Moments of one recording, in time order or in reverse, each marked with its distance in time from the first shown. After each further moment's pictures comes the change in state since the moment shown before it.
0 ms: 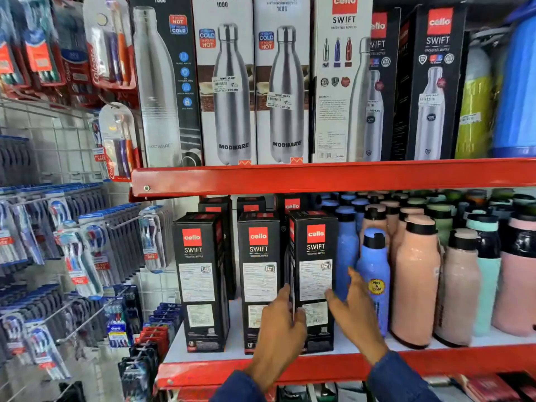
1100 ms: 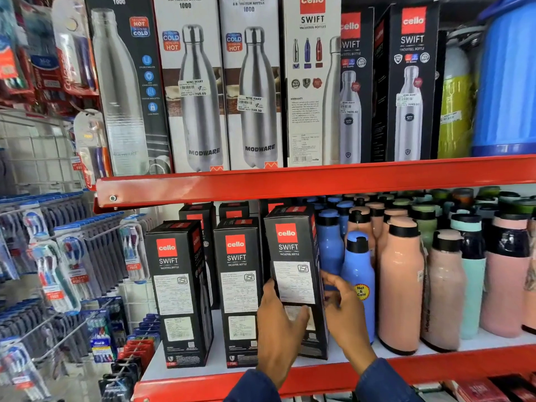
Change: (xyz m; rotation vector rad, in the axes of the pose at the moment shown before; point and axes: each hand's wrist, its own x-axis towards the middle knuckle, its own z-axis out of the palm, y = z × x) left_hand 0.031 0.001 0.048 -0.112 0.240 -0.074; right_hand 0.017 0.023 -0.007 0.225 0.026 -0.061
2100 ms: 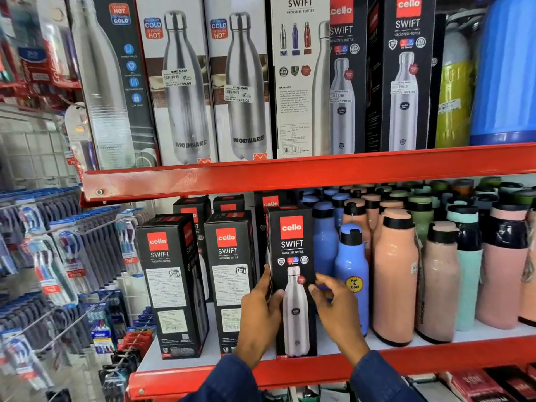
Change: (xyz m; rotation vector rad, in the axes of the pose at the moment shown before) left_hand 0.019 -0.025 -0.007 0.037 -0.096 0.091; right_hand 0.003 0.017 -0.002 -0.068 -0.005 -0.095
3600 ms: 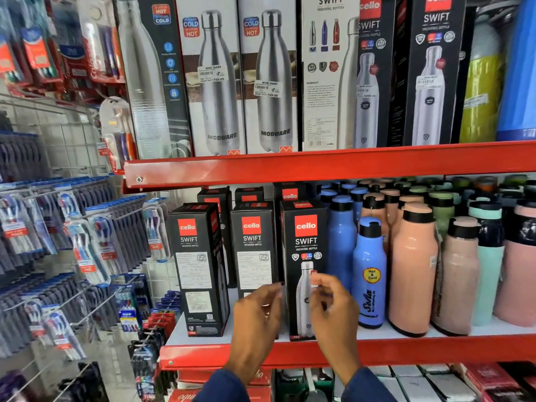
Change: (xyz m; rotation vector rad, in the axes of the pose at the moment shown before) left_hand -0.051 0.003 -0.050 0.087 0.140 0.022; right_hand -0.057 -0.055 0.022 0.090 0.115 -0.088
